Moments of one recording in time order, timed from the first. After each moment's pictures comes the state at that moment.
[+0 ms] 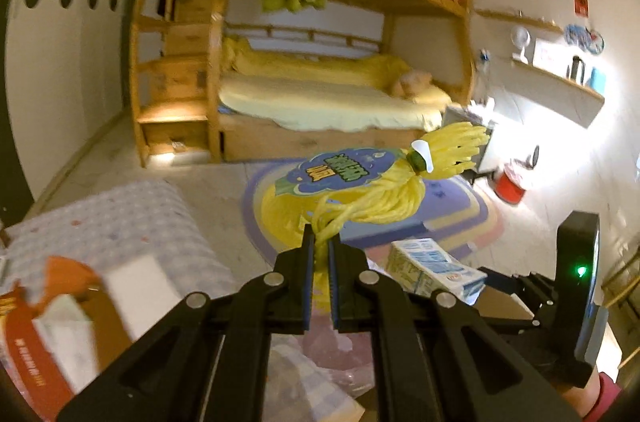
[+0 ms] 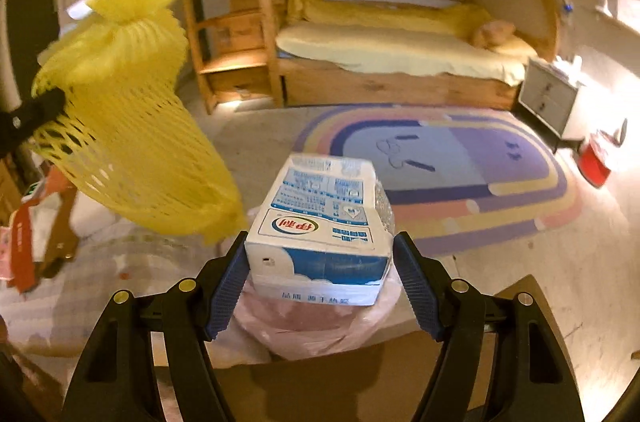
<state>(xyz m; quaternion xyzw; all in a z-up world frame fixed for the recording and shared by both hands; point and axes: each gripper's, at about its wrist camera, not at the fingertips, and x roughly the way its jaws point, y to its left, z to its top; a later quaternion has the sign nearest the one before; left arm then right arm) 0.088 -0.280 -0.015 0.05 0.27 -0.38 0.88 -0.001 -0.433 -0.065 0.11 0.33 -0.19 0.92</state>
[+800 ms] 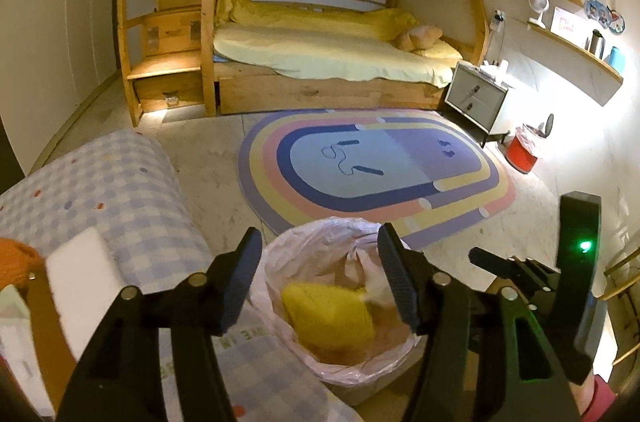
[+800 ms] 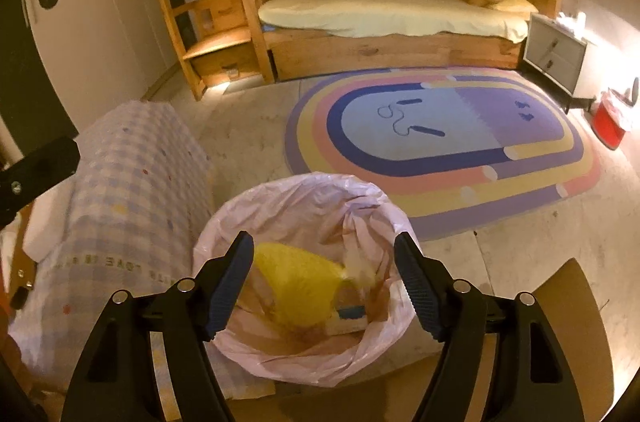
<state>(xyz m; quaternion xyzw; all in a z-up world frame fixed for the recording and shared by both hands) 0.128 -0.316 -0.059 0.07 0.33 -0.37 0.86 0.030 -0.452 -0.105 0.16 0.36 -0.18 0.90</state>
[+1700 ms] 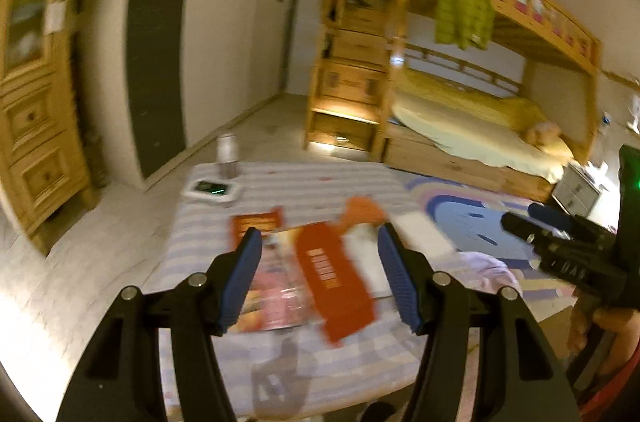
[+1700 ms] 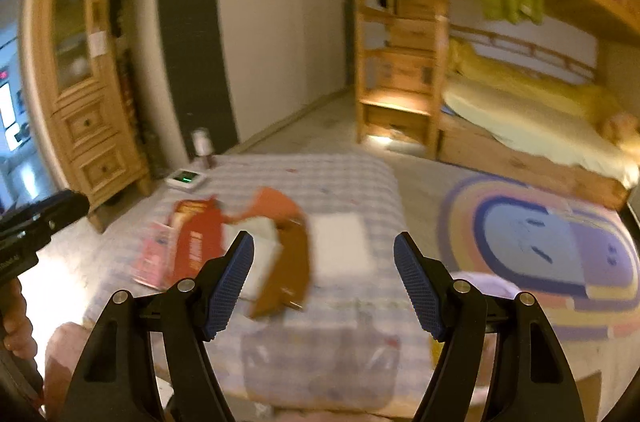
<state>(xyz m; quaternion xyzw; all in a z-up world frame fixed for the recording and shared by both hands) 0.052 0.036 0.036 -0.03 0.27 -0.12 0.95 0.046 -0.197 0.040 0.02 0.27 0.07 0.96</state>
